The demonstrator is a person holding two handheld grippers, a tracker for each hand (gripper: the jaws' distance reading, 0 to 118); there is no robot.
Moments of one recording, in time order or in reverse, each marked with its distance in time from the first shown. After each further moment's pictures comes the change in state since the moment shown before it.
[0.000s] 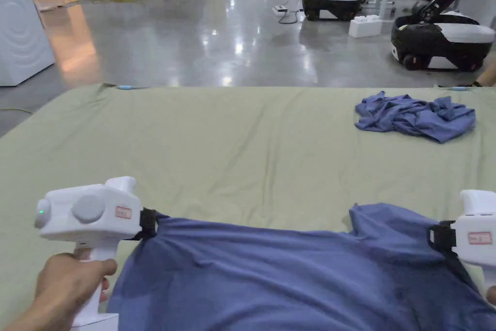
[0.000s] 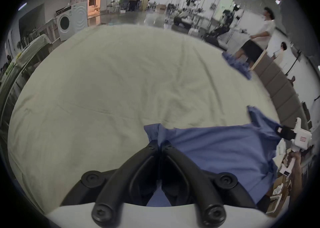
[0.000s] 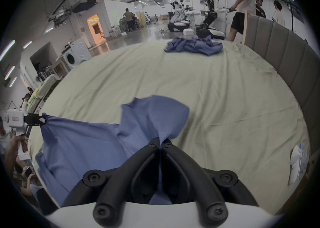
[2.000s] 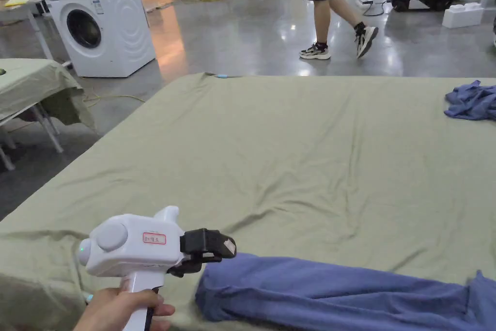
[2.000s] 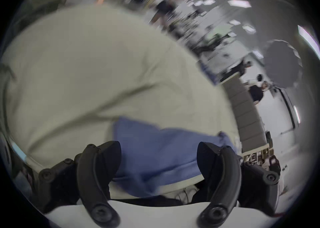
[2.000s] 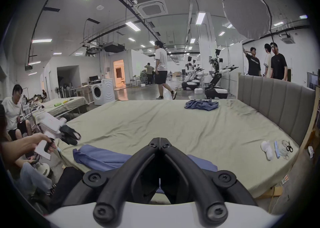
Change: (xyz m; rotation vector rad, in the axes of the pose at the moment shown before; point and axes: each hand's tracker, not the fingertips) left arm -0.082 -0.160 0.101 -0.188 -0.250 0.347; right arm -0.117 -0.197 0.285 0.545 0.066 0.131
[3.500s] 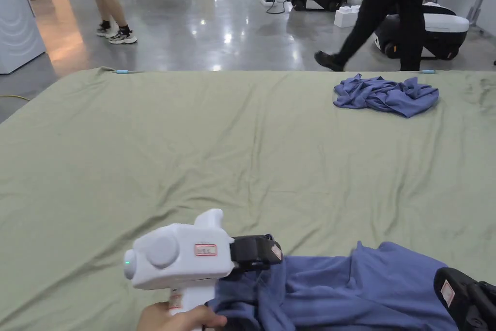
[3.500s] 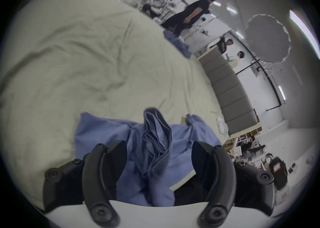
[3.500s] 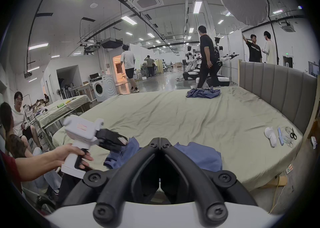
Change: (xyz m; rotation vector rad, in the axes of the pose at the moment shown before) left arm 0.192 -0.067 -0.100 0.027 -0.249 -0.233; right arm 0.008 -0.004 0.013 -0.082 0.017 -0.066
